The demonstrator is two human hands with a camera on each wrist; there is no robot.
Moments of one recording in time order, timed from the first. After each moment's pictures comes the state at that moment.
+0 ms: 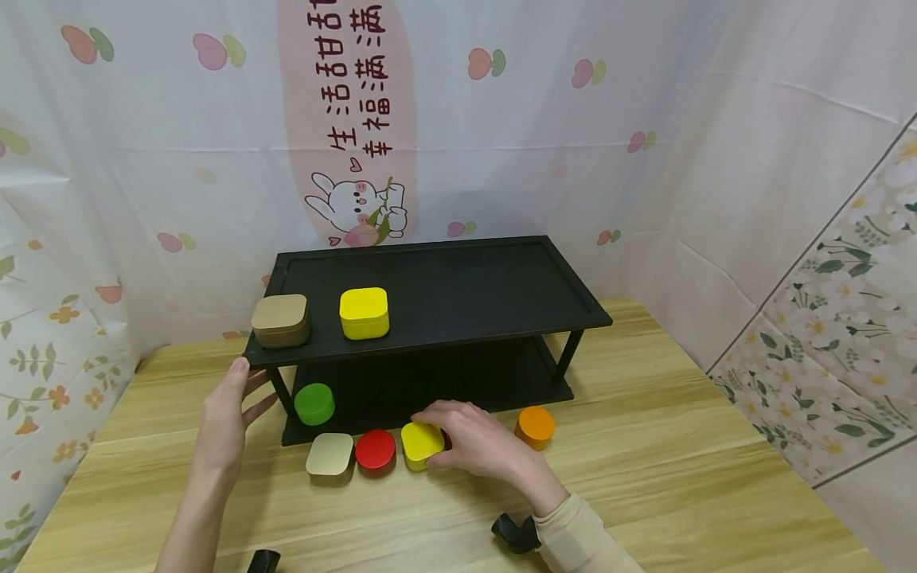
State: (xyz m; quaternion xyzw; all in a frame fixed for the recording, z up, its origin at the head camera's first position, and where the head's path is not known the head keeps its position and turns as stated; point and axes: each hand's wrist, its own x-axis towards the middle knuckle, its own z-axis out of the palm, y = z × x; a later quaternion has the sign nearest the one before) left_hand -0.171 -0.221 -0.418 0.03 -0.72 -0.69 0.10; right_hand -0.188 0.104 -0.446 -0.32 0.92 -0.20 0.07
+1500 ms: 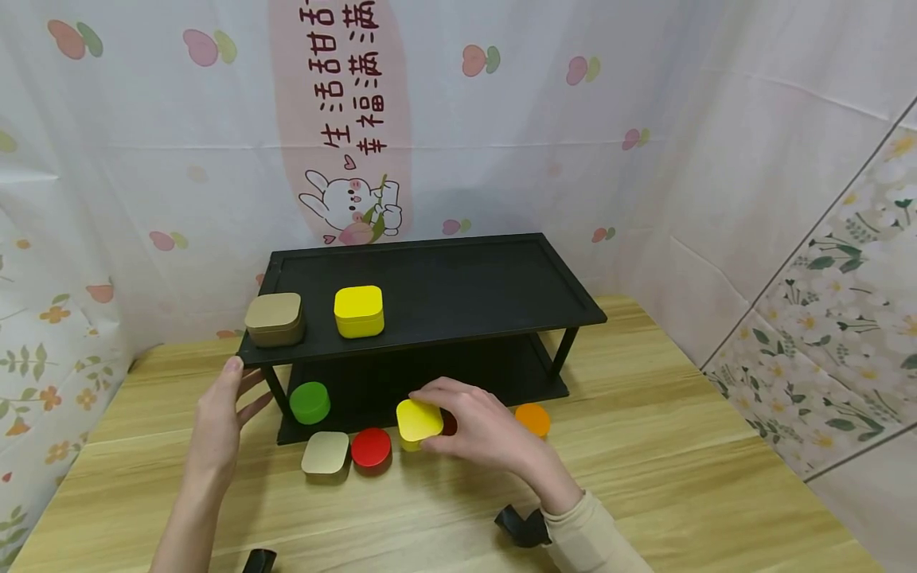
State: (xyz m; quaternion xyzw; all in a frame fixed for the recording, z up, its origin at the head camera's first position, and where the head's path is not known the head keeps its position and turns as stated) left_hand -0.171 -0.222 -0.418 0.02 -0.72 -0.69 0.09; right_hand -0.176 0.111 -0.409 -0.32 0.91 -0.27 0.00
